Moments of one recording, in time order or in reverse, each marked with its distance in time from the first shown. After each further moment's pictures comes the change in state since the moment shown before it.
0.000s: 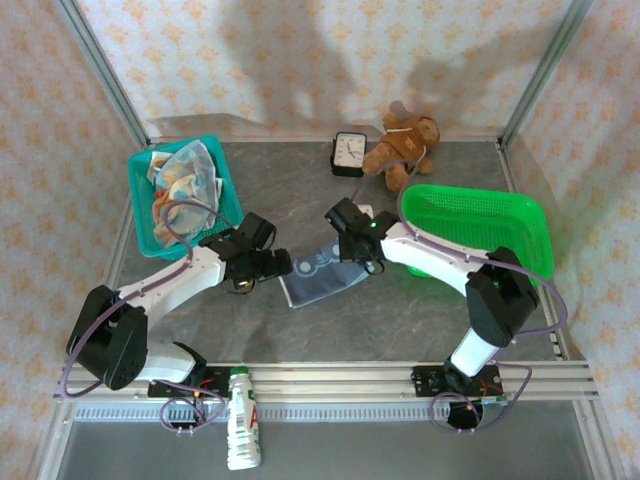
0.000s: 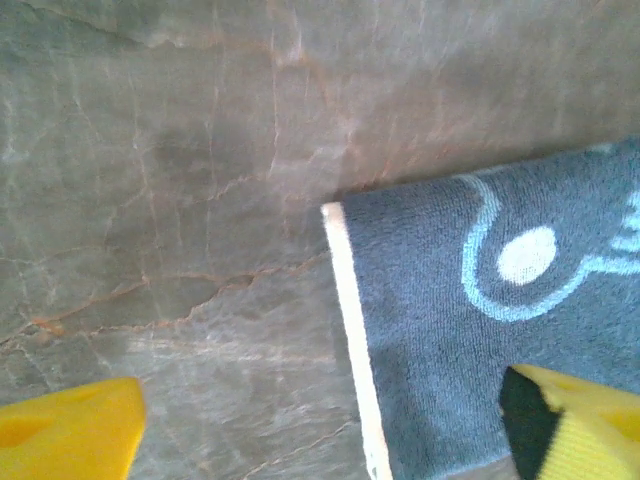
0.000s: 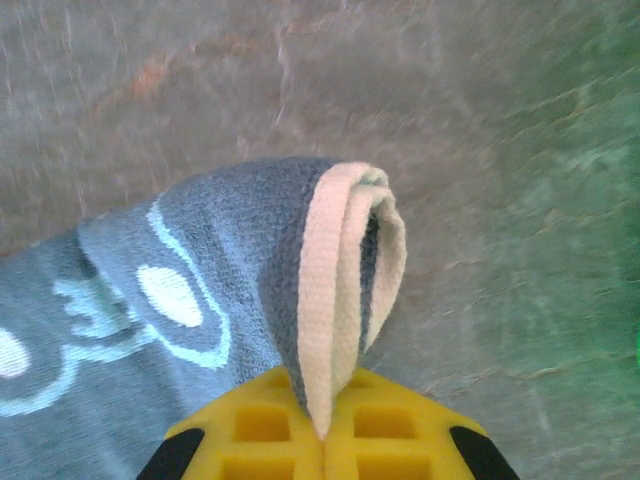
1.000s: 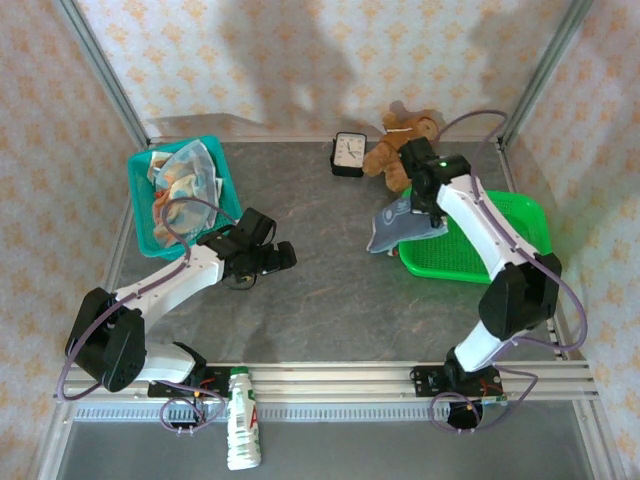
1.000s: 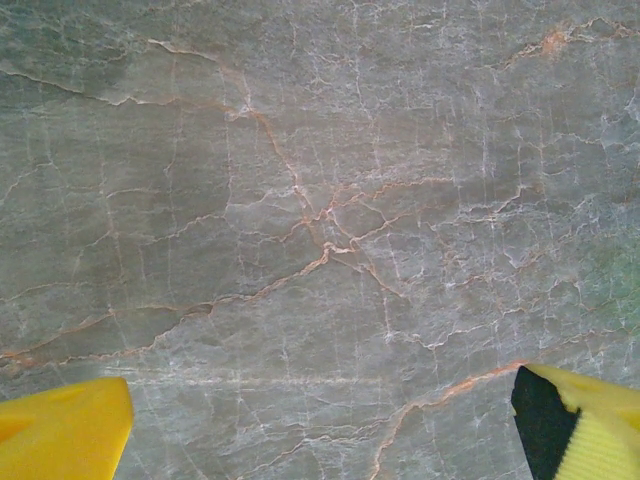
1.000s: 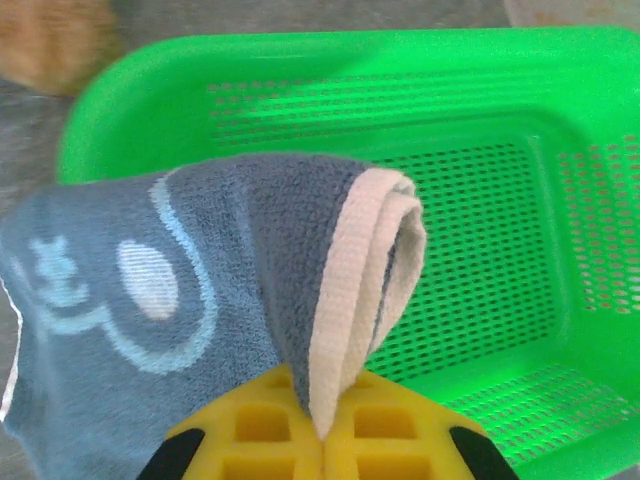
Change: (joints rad) left arm 0.000 -0.006 0.020 0.030 0.002 0.001; right arm -0.438 -0.026 0.304 -0.405 0.212 -0.170
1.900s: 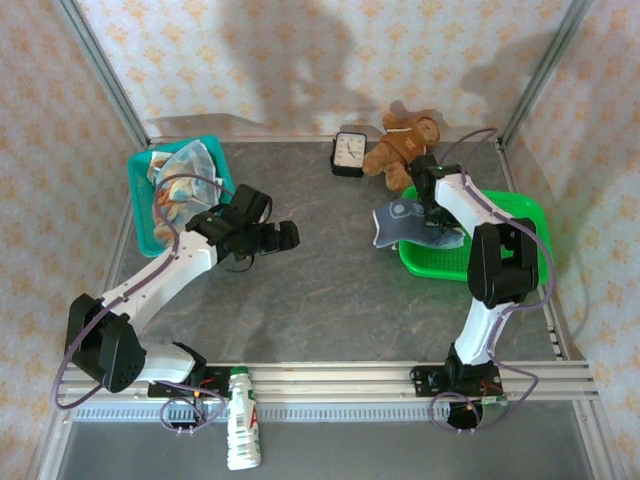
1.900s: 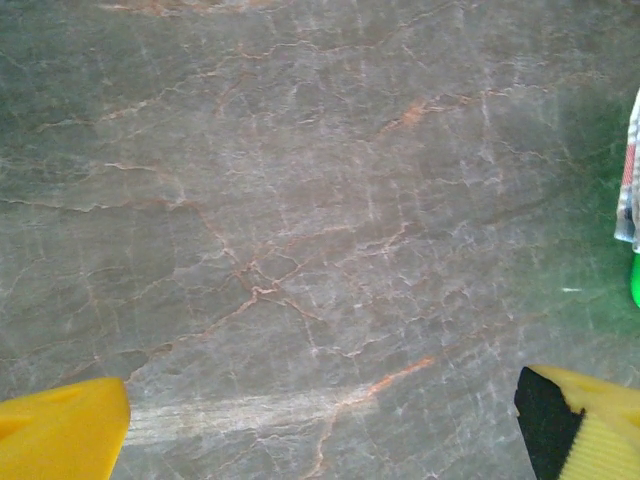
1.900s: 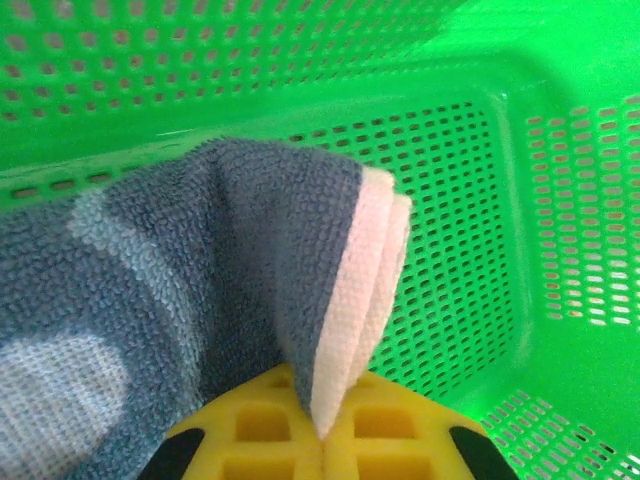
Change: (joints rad) left arm 0.026 -0.005 0.214 -0.127 0.043 0.124; right arm -0.143 0.230 -0.113 0.146 0.115 -0.056
